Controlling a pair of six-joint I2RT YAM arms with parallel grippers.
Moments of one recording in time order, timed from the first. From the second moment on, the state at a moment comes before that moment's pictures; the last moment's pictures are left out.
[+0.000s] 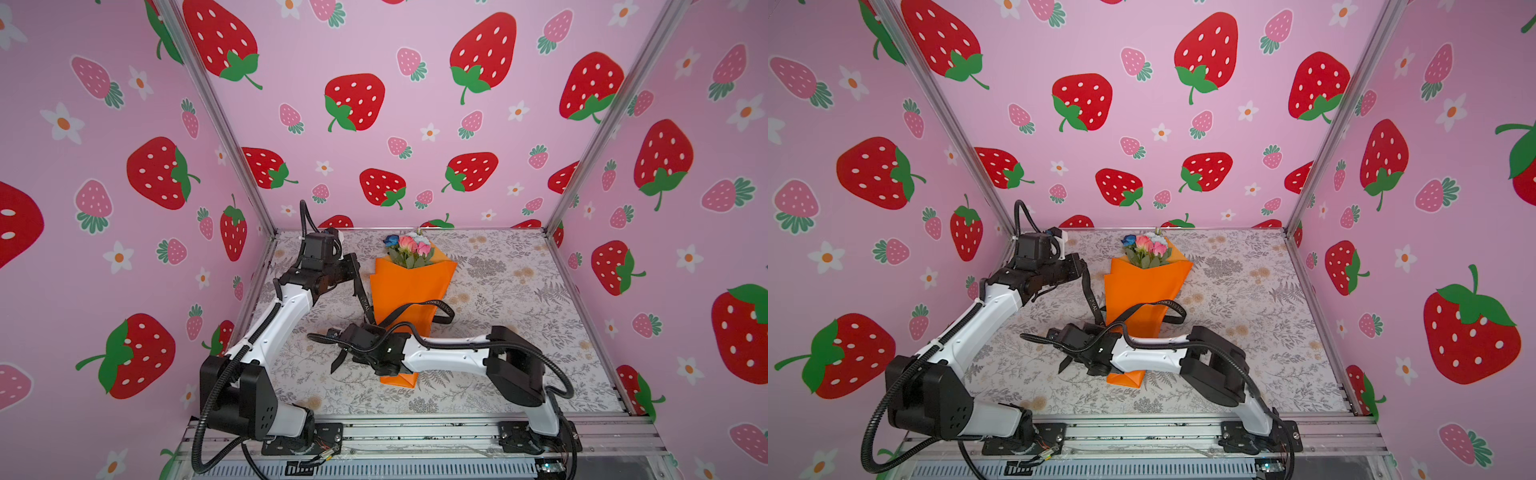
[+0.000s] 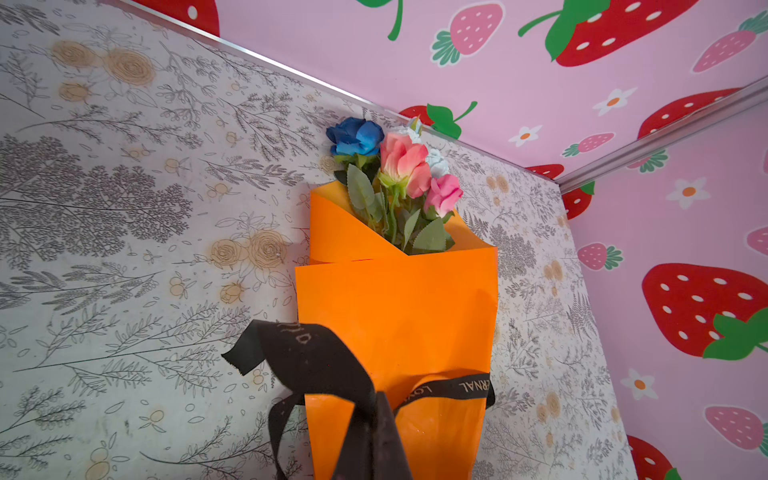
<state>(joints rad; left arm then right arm) -0.19 1.43 1.19 -0.43 0.26 -0.44 1.37 1.99 1.47 -0.29 0.49 -0.26</state>
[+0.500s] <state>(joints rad) -0.16 1.31 0.96 -0.40 0.10 -0.39 1.21 1.60 1.20 -0.29 0.25 0.25</state>
